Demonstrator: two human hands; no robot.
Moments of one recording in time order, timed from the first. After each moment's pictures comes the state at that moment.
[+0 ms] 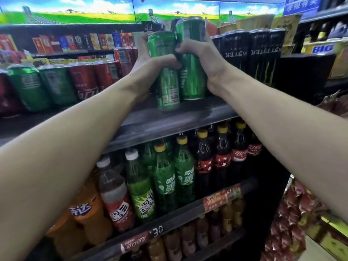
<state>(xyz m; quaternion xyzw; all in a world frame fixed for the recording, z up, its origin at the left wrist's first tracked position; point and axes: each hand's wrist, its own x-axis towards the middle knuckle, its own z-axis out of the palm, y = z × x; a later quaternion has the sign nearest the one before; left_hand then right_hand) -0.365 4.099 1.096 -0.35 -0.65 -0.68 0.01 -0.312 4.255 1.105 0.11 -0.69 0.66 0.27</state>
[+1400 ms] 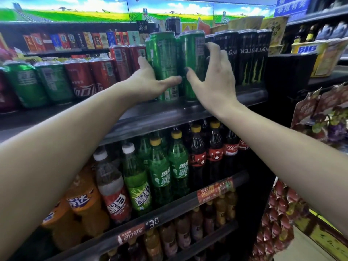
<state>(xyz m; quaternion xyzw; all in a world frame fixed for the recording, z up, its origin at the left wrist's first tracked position) -0.337 4.085 1.089 -0.25 -0.89 -0.38 0.05 -0.256 4.253 1.054 -0.05 -0.84 0.22 0.50</state>
